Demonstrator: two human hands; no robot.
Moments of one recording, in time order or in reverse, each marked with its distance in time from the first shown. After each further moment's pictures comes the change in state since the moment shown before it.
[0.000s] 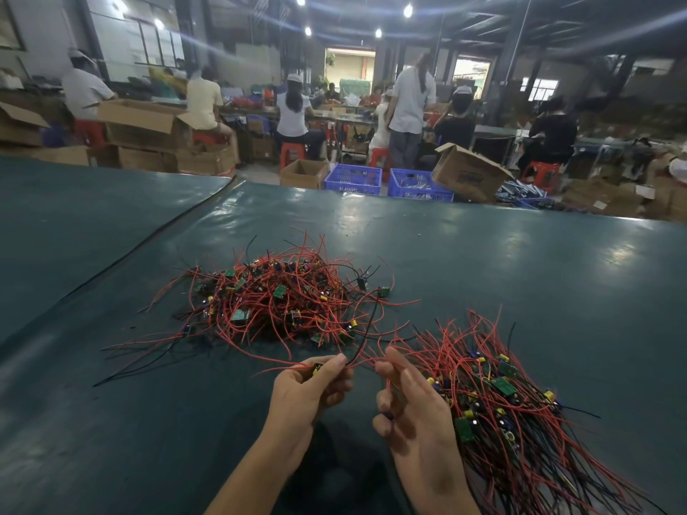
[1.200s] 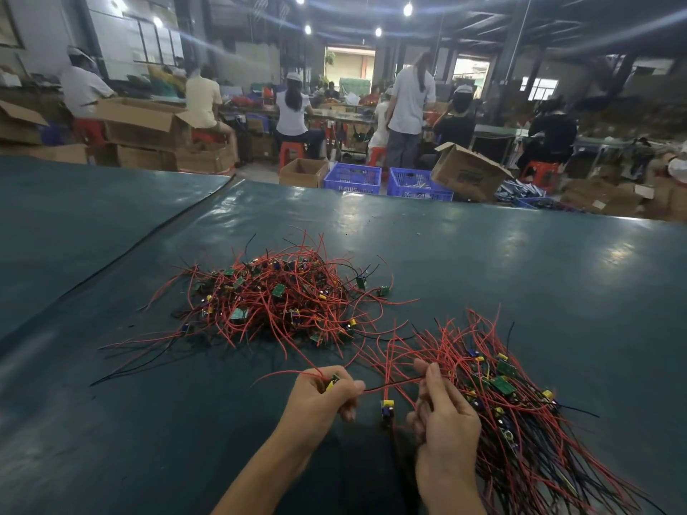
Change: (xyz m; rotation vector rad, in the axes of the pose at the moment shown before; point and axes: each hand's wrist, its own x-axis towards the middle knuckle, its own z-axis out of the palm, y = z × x) left_hand -0.007 -0.001 0.004 0.352 -0.273 0.172; right_hand 0.012 -0.005 -0.010 -0.128 0.479 -0.144
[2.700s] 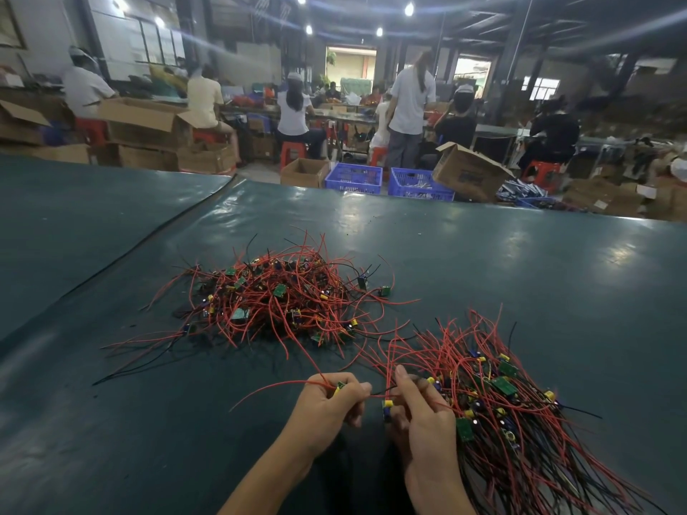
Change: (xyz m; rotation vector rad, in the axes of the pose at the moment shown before) left_hand 0.001 -0.007 0.004 0.028 -0.043 -0.042; right_hand 0.001 0.015 0.006 -0.070 -0.122 0.133
